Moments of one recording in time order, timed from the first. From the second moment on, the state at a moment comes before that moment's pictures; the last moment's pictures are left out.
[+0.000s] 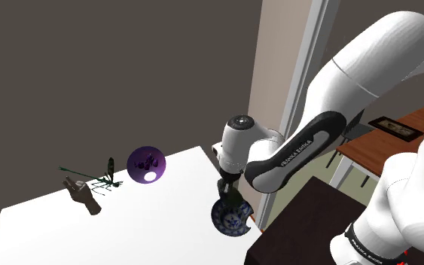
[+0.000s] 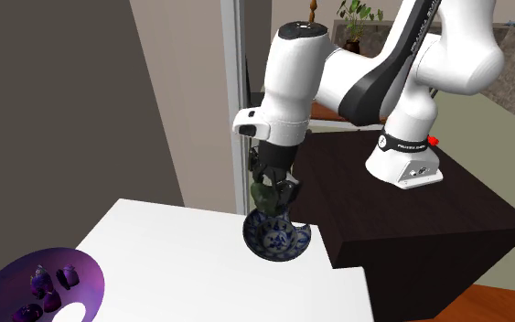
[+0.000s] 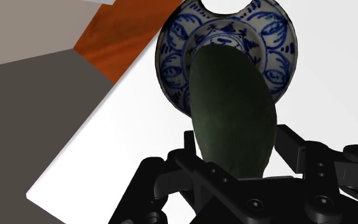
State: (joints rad) arm 0.33 0.02 0.09 -2.62 -0.18 2.73 0.00
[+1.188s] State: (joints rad) arm 0.38 0.26 0.00 -2.61 -0.39 2.96 0.19
